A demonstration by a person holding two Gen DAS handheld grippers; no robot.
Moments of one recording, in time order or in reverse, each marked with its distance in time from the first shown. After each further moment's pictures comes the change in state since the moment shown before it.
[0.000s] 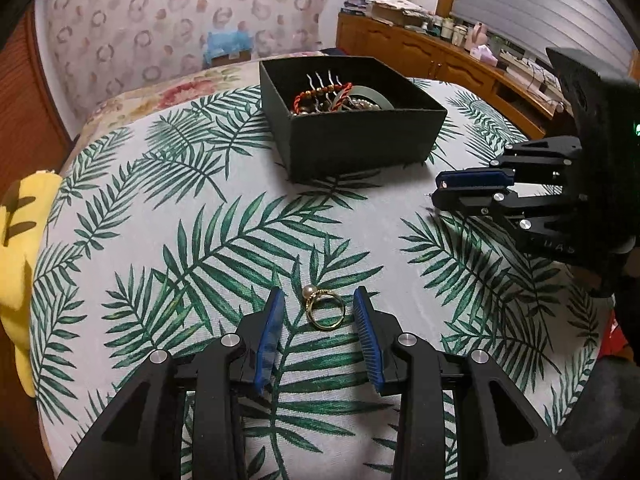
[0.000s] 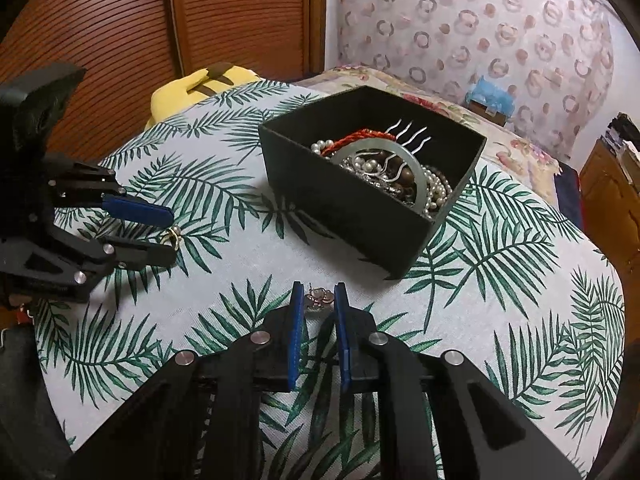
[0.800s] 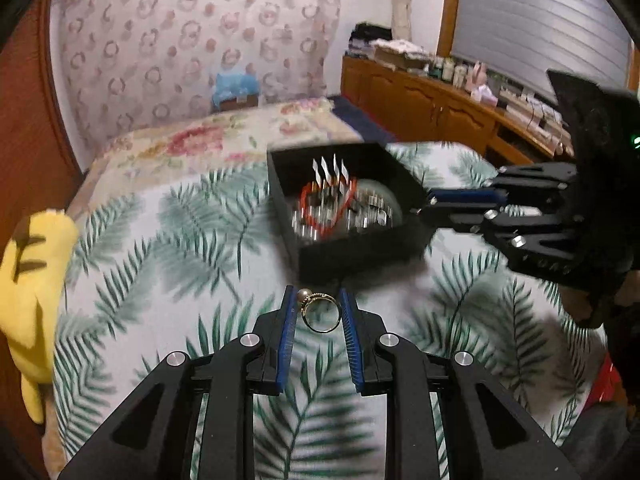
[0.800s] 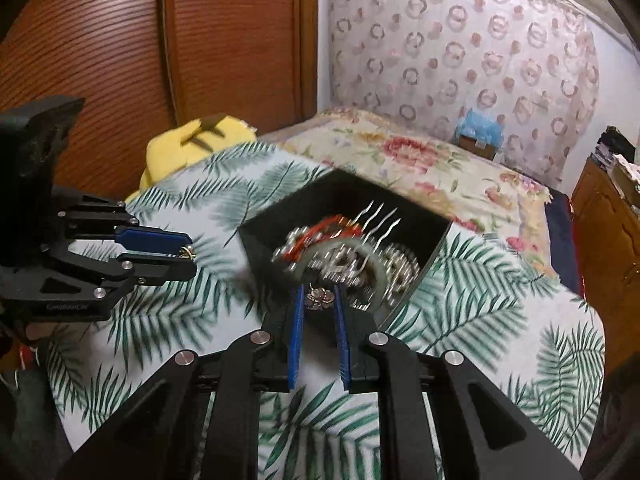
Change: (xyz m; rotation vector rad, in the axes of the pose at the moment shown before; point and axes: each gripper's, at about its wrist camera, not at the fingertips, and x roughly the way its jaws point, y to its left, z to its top) left arm -0.026 0.000 0.054 -0.008 -0.180 0.015; right arm -0.030 -0.024 0.045 0.025 -0.152 -0.010
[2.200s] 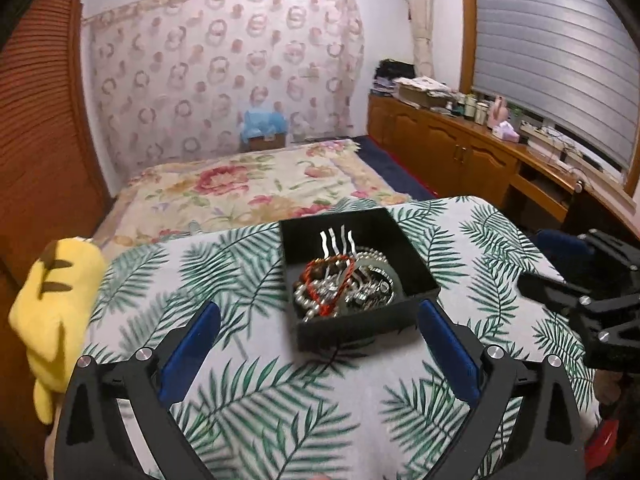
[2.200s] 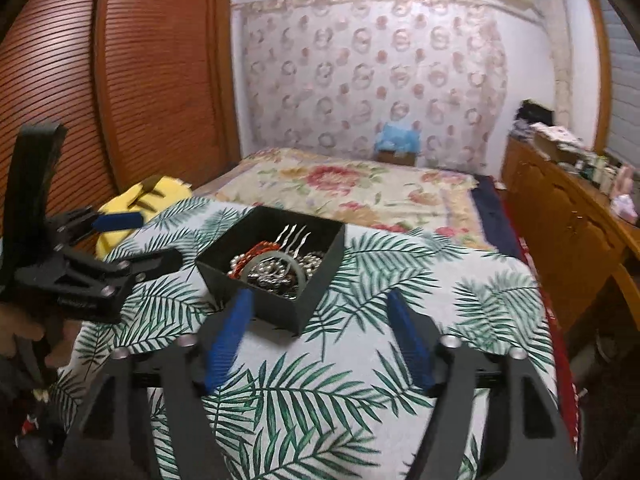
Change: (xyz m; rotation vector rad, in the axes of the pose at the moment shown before) left arm -0.024 -0.020 0.023 -0.043 -0.120 0.131; right arm -0.085 -0.010 -0.033 0.231 -0.146 -0.245
